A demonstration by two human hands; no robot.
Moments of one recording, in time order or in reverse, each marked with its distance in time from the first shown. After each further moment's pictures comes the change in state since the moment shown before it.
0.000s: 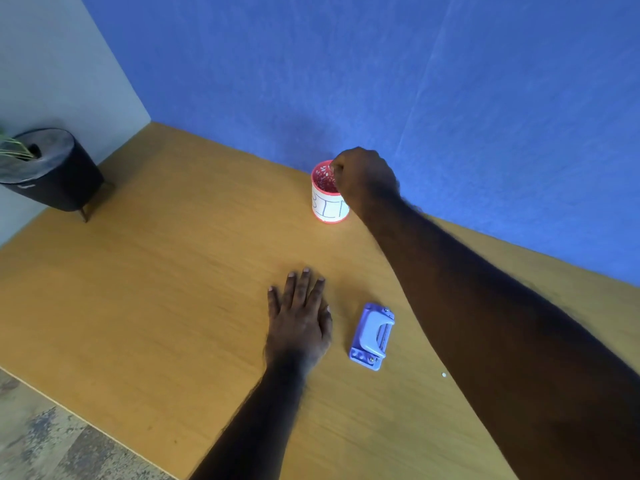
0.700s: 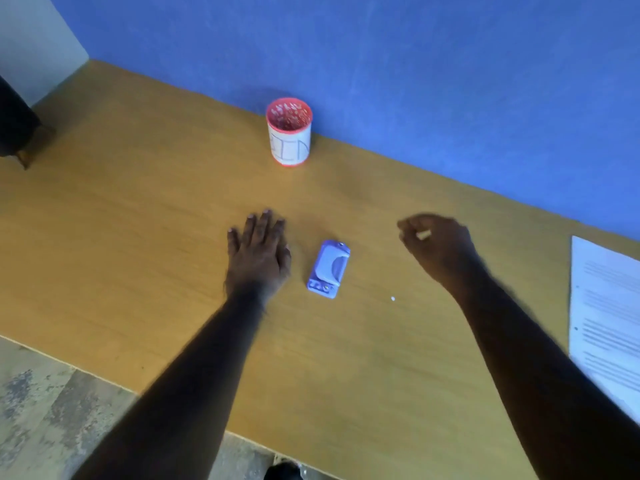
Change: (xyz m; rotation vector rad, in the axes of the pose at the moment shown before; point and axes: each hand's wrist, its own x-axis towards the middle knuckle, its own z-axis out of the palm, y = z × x) left_hand 0.003 0.001 0.000 -0.028 -0.008 0.006; right_hand -0.193 0.185 -0.011 0.233 0.001 0.131
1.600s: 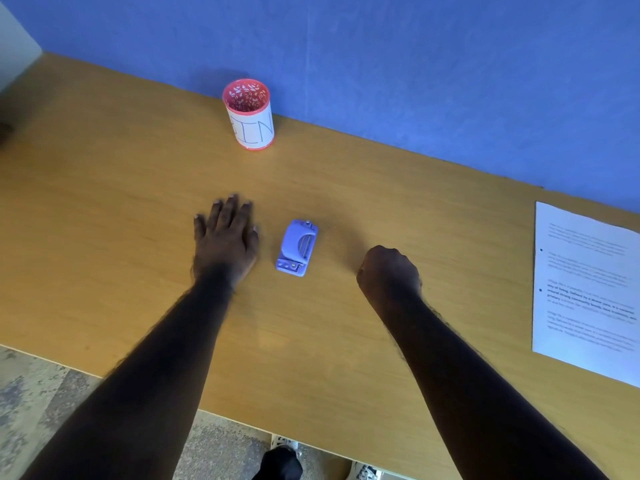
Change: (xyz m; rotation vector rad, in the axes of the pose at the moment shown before) left_hand -0.003 0.002 -0.004 0.064 -0.039 -0.013; right_hand -0.062 0.005 0.041 -0.470 -0.283 0.228
